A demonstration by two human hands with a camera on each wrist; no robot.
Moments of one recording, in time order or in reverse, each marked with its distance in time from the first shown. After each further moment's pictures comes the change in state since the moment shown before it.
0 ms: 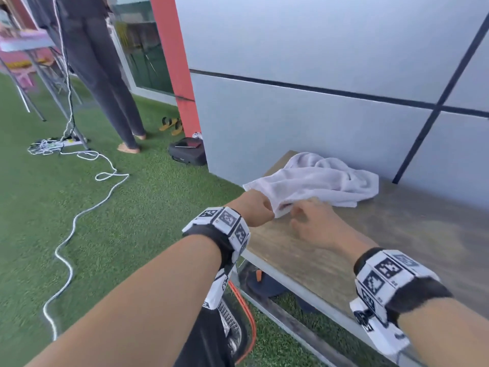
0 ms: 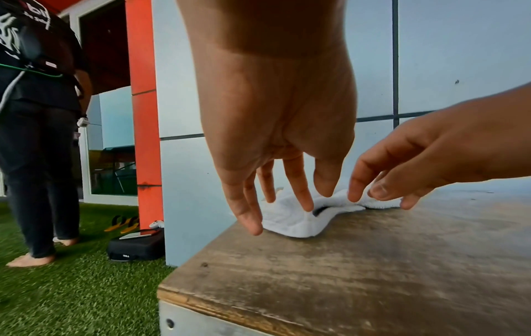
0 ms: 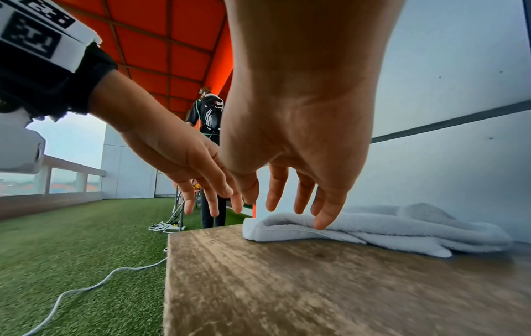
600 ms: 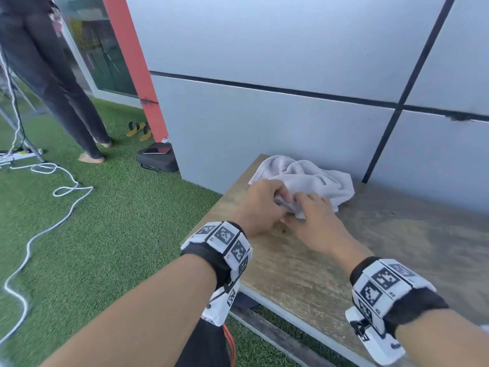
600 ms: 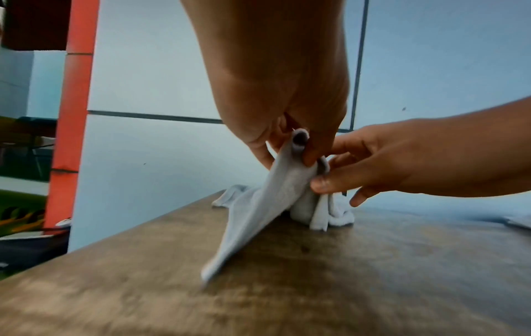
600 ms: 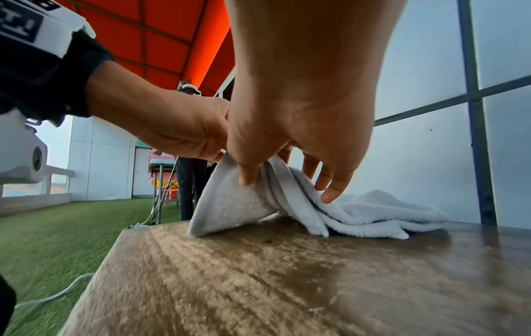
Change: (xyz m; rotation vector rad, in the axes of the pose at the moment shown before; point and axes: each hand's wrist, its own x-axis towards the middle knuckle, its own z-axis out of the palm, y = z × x) left_hand 0.018 0.075 0.005 -0.295 0.292 0.325; right_hand 0.006 0.052 -0.008 0.116 0.246 0.136
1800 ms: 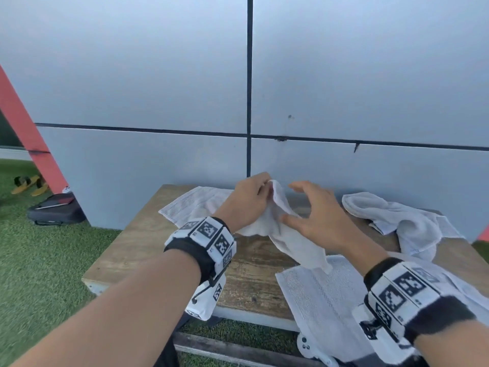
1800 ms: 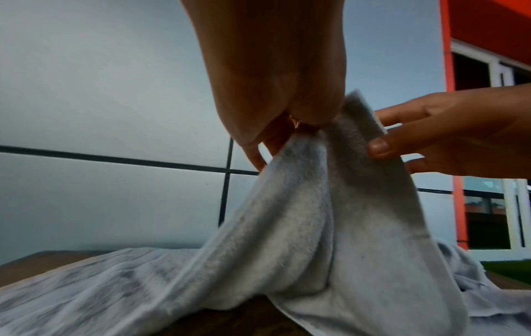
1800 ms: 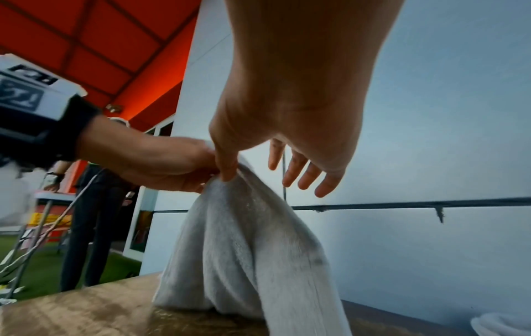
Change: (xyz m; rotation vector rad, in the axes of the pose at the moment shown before) left_hand -0.028 0.201 0.090 -0.127 -0.102 0.399; right_hand -0.199 0.072 -0.197 0.032 0.310 0.150
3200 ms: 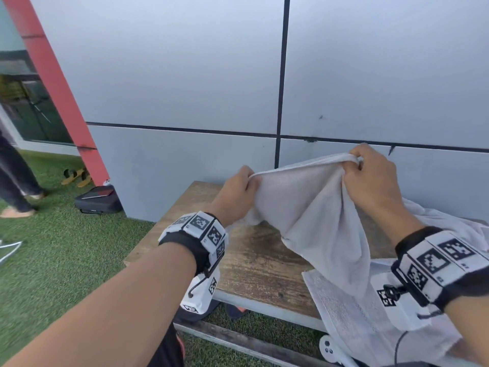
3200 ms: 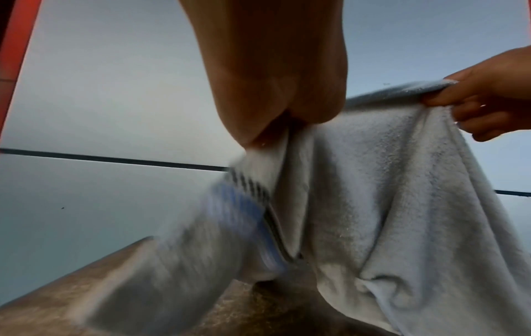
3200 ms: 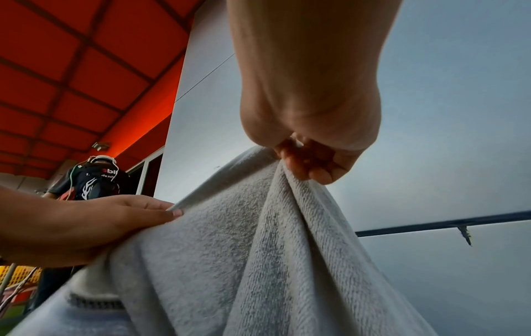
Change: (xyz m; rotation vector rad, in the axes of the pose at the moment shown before) left_hand -0.031 -0.034 -0.059 0.082 0.145 -0.161; right_hand 0.038 -0.022 -0.035 0.035 0.432 0.086
